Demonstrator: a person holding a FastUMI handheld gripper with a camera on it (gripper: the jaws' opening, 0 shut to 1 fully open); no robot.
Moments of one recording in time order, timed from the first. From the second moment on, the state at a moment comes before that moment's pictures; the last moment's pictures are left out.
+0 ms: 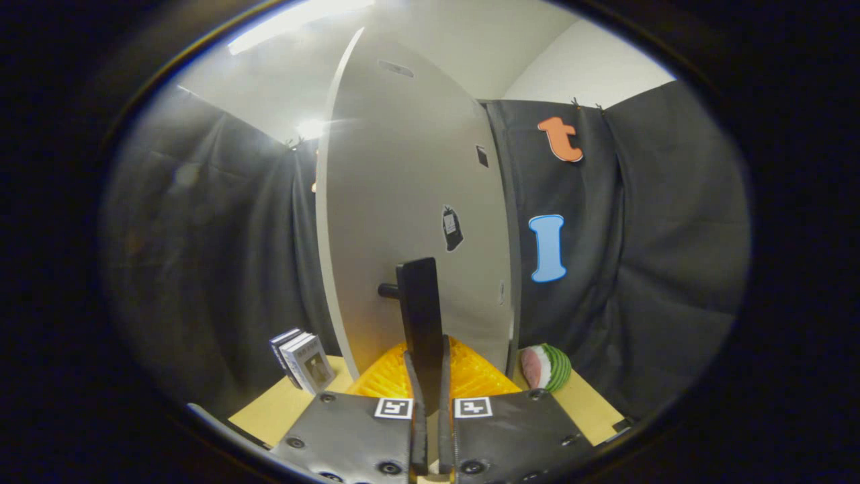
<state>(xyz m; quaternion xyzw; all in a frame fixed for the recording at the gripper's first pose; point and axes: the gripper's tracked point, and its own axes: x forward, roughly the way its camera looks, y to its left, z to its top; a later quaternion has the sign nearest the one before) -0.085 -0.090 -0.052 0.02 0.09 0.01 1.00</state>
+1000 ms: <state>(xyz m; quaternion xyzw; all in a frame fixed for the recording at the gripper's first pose) -0.108 -0.200 -0.047 0.03 0.08 -0.03 1.00</state>
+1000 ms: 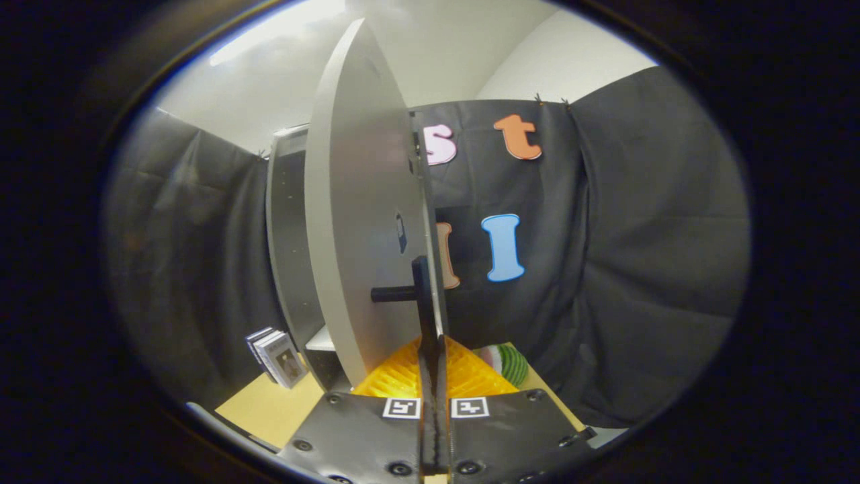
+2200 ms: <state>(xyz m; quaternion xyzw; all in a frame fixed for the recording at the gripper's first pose) -0.144 -0.257 -0.030 0.02 0.05 -0.14 0.99</state>
